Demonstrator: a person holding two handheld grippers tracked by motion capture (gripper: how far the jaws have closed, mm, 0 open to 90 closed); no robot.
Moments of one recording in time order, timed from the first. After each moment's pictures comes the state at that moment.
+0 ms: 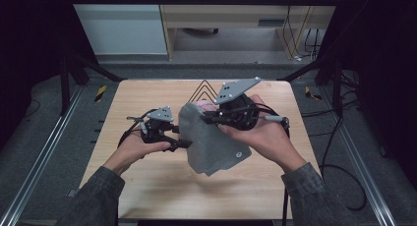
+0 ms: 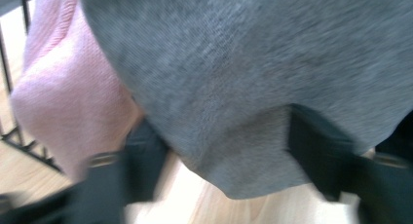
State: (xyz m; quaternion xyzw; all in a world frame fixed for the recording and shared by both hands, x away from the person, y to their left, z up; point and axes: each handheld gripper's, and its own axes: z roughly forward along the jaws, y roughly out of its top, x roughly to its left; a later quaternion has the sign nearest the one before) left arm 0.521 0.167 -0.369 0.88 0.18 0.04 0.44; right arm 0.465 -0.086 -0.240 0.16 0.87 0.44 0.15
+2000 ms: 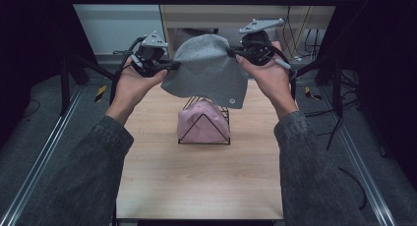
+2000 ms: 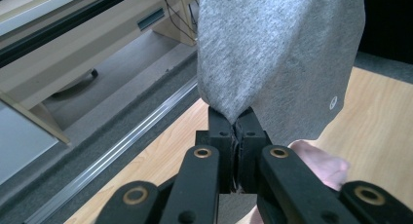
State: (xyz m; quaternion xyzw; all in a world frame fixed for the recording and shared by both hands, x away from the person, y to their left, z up) left arm 0.596 0.164 -0.221 0.83 0.26 0.25 0.42; right arm 0.604 -0.132 -0.203 0.29 0.78 0.47 0.29
